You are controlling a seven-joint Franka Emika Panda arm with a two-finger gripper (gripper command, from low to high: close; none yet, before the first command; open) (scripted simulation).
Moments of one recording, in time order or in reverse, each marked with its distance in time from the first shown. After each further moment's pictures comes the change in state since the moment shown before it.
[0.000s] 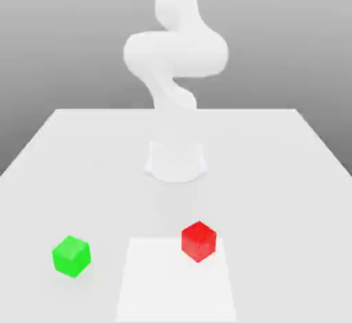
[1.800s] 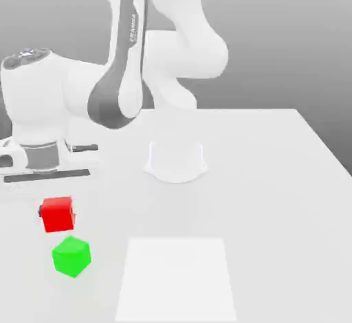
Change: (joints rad) arm -0.287 0.858 -0.222 -0.299 0.089 0.430 -0.758
